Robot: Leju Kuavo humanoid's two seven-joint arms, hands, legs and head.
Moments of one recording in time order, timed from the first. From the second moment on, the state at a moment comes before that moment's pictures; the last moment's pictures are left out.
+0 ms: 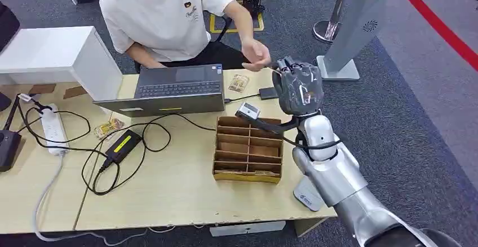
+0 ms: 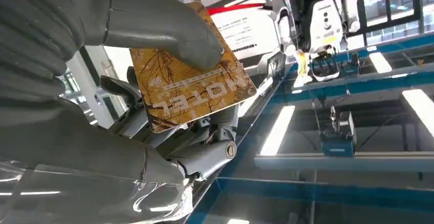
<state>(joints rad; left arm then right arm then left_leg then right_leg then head) -0.04 -0.08 -0.66 -0.18 0.92 0.07 -0.12 -0.61 0.01 0.50 -1.18 1.35 -0.56 0.16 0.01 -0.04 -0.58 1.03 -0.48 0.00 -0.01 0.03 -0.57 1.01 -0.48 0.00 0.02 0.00</state>
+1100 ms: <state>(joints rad) -0.04 -0.08 -0.66 -0.18 1.03 0.08 -0.11 0.11 -0.04 0.29 -1.54 1.36 -0.65 -0.04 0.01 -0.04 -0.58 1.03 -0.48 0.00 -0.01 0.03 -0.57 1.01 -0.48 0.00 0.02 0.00</state>
